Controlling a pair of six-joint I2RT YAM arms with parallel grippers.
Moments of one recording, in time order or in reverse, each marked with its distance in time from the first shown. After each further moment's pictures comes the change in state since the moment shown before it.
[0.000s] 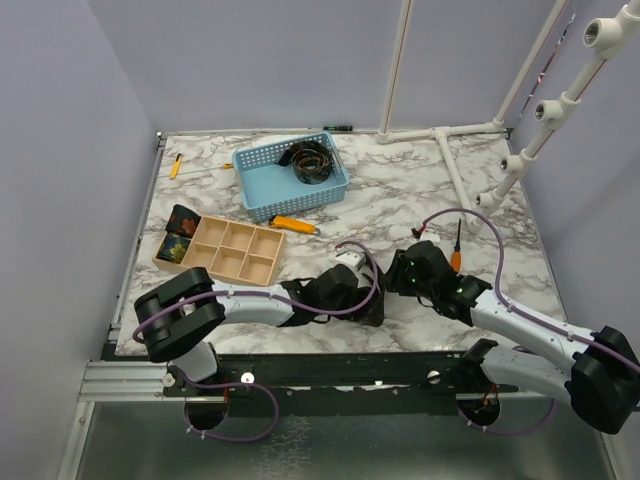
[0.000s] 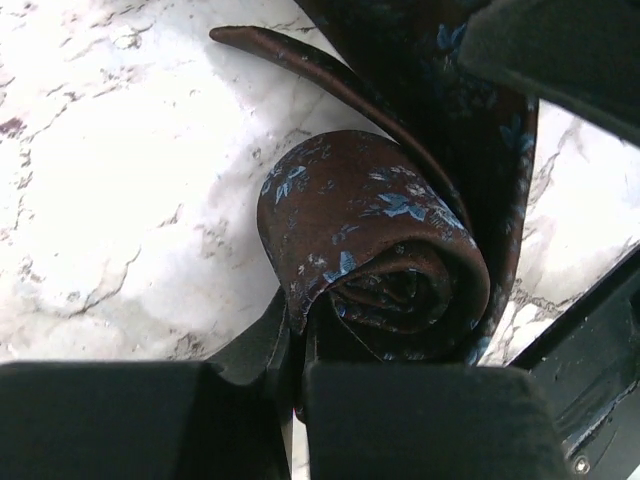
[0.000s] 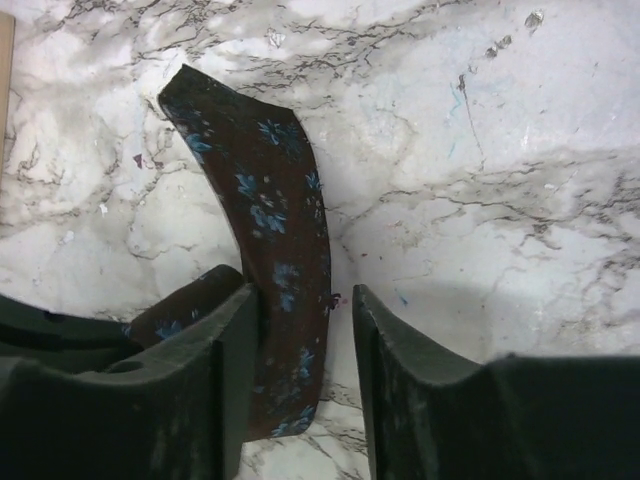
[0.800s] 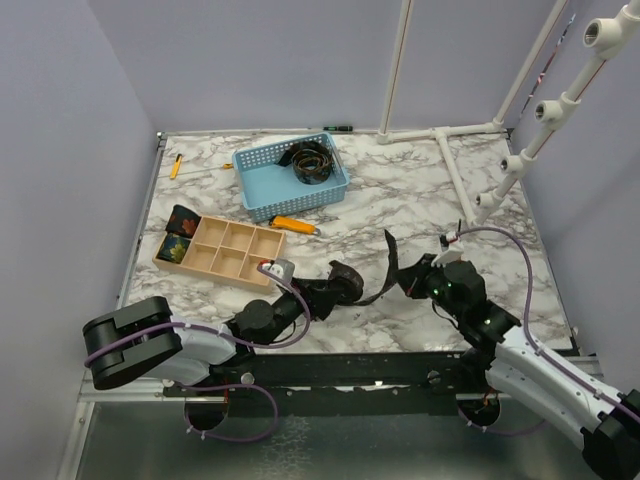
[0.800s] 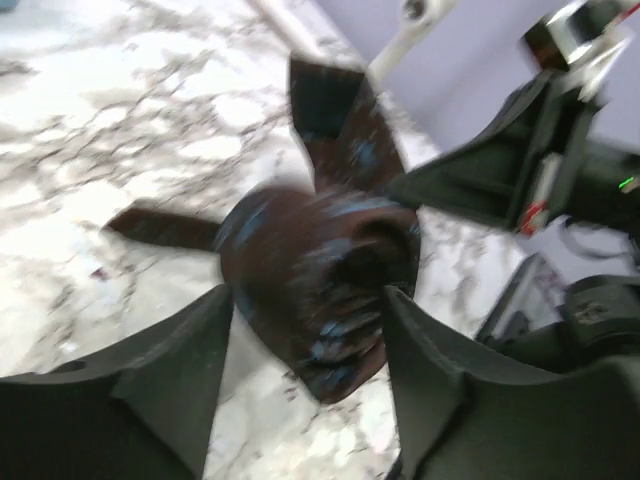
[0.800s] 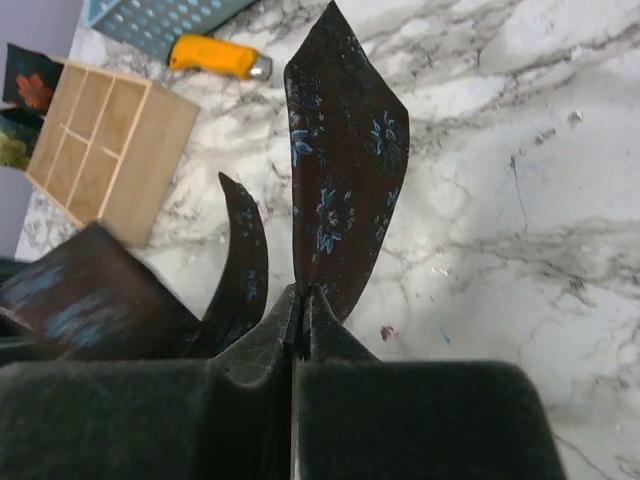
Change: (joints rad) left arm -0.016 -0.333 -0.631 1.062 -0.222 0.055; right arm -0.096 -0.336 -0.180 0.215 -0.120 -0.021
